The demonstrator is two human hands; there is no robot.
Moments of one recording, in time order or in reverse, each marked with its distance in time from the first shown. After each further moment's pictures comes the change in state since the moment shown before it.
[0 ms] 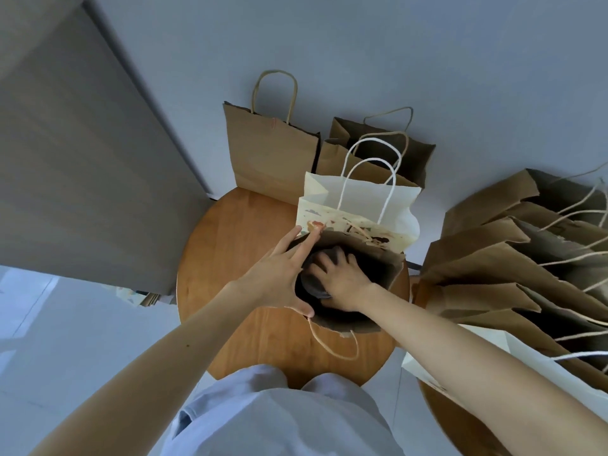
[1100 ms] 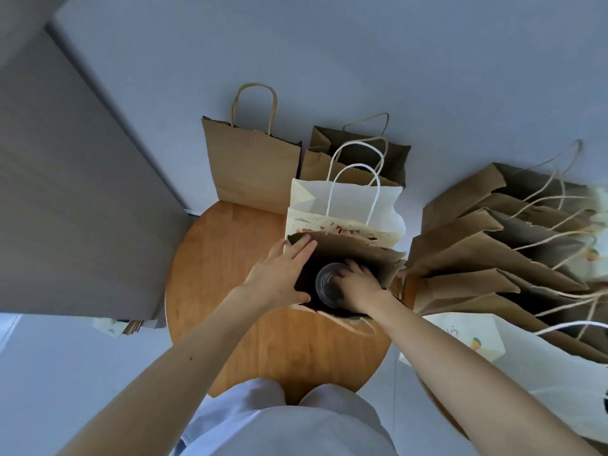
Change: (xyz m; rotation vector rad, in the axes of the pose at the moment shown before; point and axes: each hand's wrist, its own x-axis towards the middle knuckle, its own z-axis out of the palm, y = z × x) left_hand 0.006 0.007 -0.017 0.092 -0.064 -0.075; right_hand -0.010 0.016 0.018 0.216 -0.149 0.295
